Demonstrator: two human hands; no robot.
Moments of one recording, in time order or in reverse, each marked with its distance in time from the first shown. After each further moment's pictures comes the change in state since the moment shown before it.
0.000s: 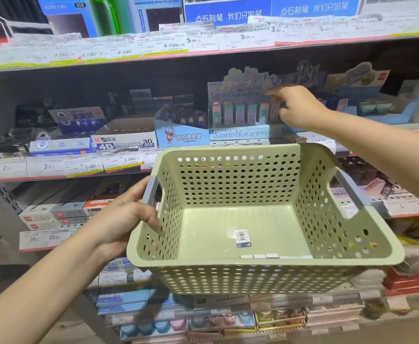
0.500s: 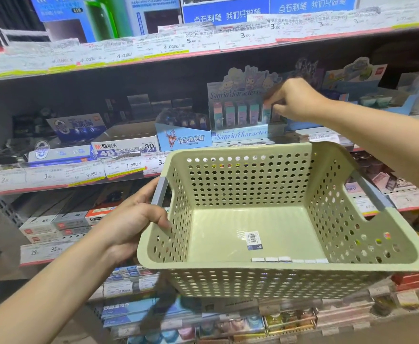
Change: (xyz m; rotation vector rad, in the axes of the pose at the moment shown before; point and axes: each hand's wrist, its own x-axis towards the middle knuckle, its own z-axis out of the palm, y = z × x) left_hand 0.008 0.003 -0.004 0.074 -0.034 -0.010; right_hand 0.005 -0.007 -0.002 0.015 0.020 -0.028
